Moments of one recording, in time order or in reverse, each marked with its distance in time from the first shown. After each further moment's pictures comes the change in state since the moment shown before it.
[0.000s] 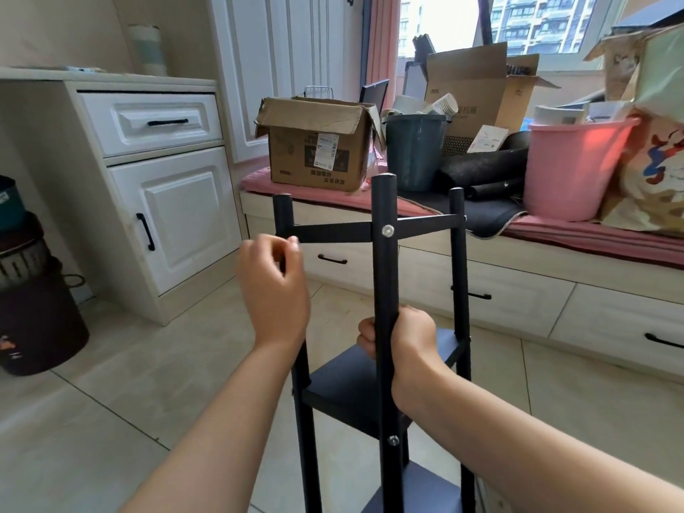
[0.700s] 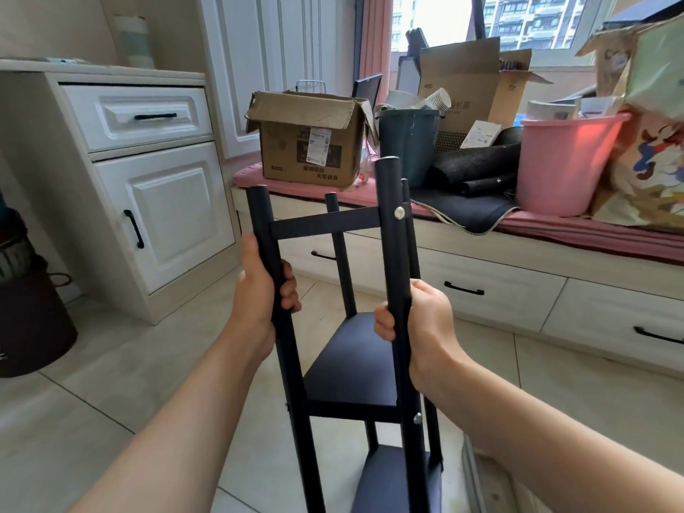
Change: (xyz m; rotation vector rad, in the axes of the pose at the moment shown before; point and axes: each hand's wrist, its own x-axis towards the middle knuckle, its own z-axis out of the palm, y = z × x) left_hand 0.013 -0.016 -0.003 -0.619 -0.375 -0.730; right_hand 0.015 -0.013 -0.022 0.079 -0.081 -0.259
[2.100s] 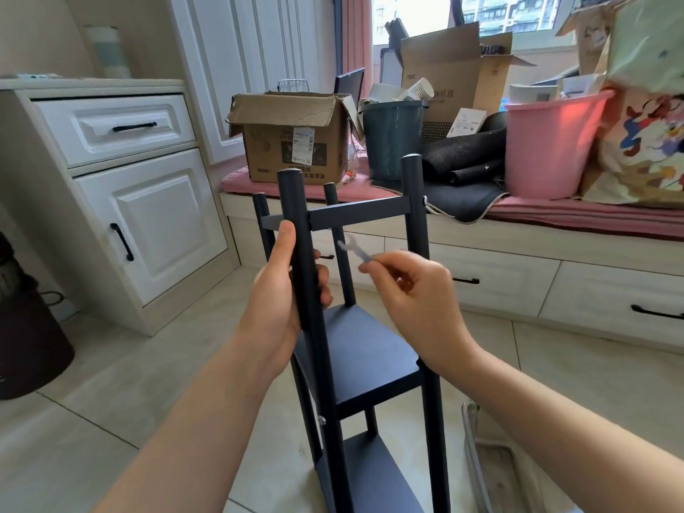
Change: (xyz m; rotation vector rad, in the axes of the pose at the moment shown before) left_hand -0.038 0.008 0.040 -0.008 -0.245 0.017; right_hand 0.006 -0.019 -0.023 -0.692 -0.088 -0.725
